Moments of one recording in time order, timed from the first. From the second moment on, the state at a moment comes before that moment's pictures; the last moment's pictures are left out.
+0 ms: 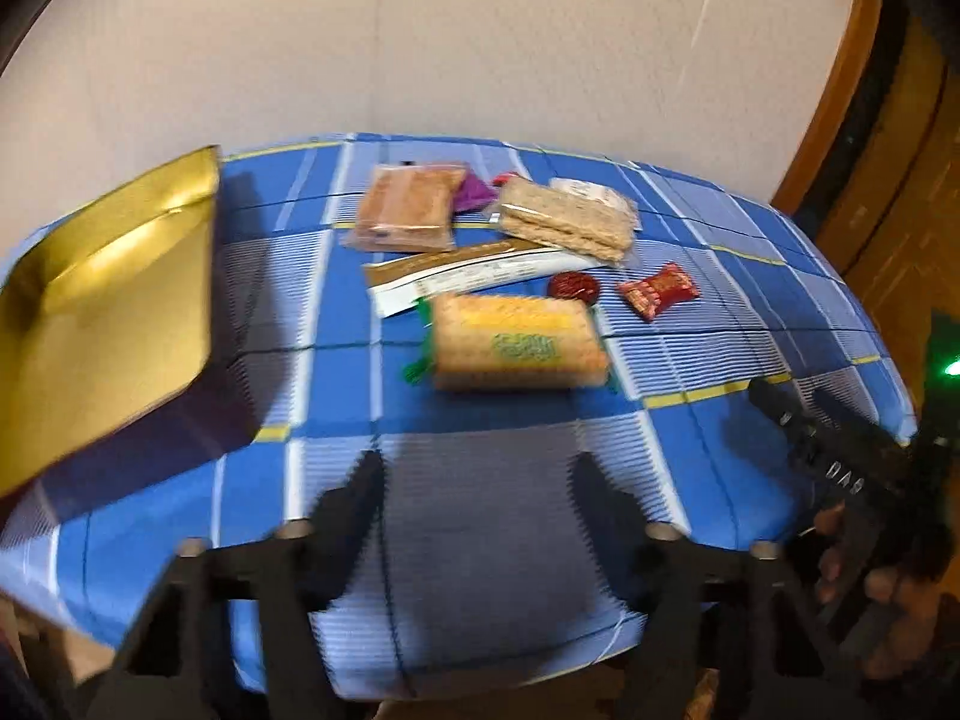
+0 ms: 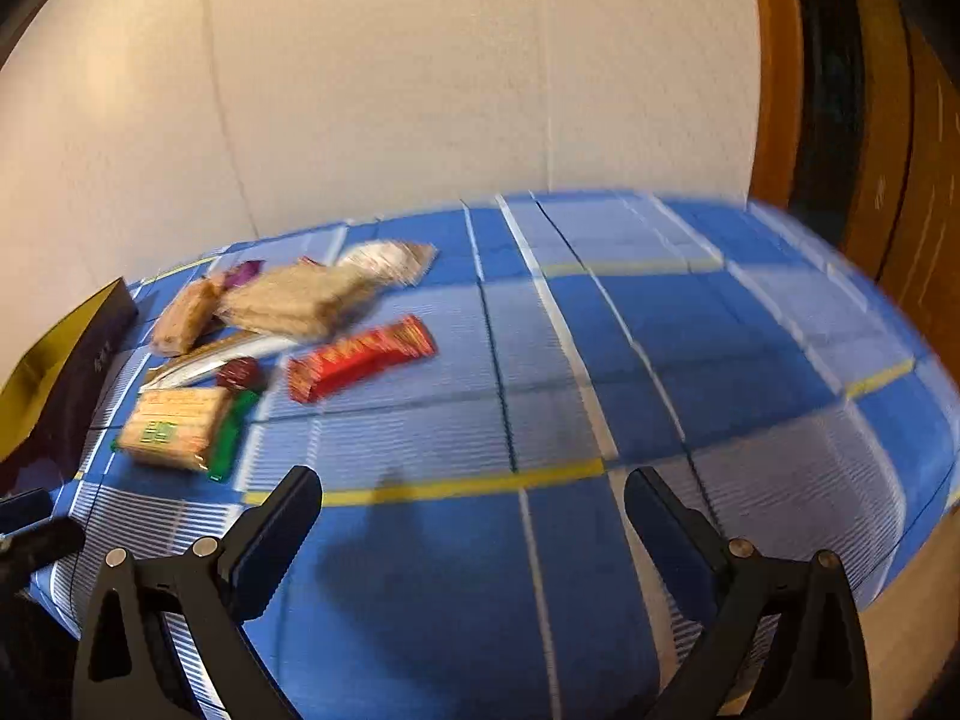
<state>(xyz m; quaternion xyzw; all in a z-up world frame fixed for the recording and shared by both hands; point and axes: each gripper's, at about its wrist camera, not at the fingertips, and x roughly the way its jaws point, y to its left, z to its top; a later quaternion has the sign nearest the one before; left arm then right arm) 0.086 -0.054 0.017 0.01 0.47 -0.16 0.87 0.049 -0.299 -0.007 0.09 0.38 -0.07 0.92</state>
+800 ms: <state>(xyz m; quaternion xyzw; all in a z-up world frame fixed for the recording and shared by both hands) 0.155 -0.136 0.000 0.38 0.45 -0.34 0.73 0.056 -0.317 -0.016 0.15 0.38 -0.06 0.91</state>
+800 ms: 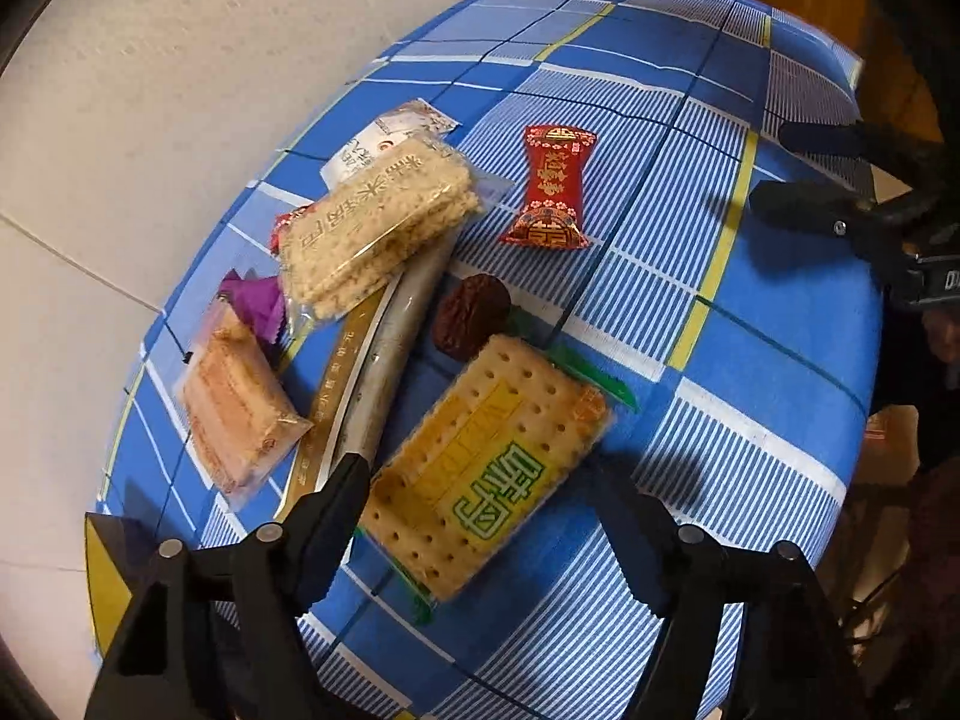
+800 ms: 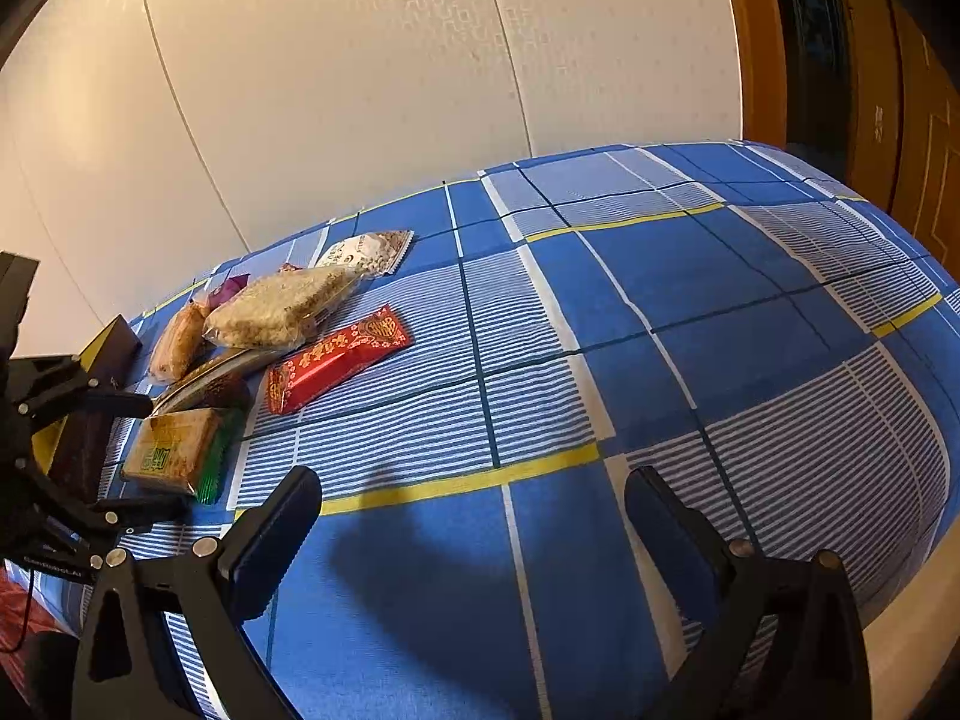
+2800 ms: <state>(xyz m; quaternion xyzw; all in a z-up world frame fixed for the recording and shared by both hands) 0.050 -0.032 -0.017 0.03 0.39 -0.22 0.89 0.117 -0.200 0.004 -0.03 0.42 0.12 0.90</state>
